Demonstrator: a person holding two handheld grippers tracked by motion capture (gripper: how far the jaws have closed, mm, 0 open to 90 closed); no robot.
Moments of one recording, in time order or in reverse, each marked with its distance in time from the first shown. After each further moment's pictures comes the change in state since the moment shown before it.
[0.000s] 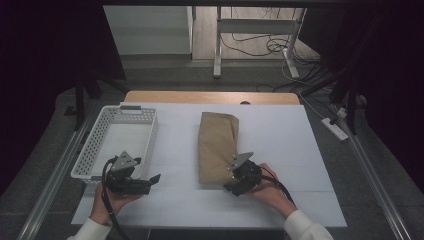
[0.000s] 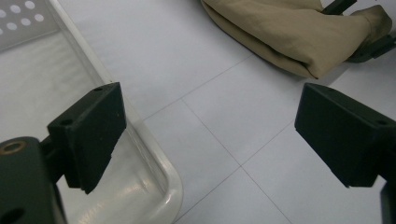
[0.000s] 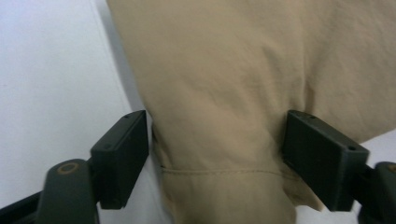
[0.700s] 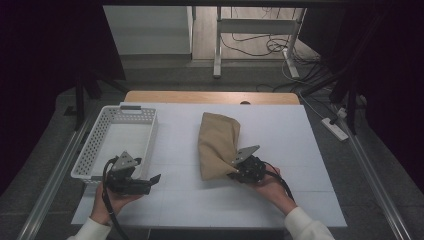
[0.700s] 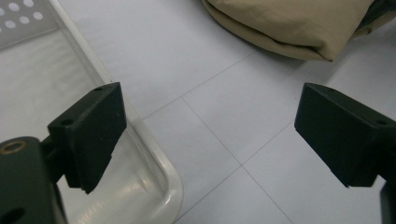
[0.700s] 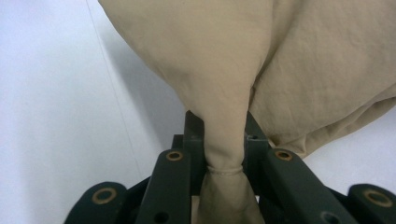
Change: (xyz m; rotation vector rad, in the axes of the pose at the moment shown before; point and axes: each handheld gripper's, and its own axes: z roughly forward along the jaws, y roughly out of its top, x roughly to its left) left arm 0.000 0.000 0.001 0.004 0.001 0.000; right arm -0.013 0.004 -0.016 -0.055 0.036 0.038
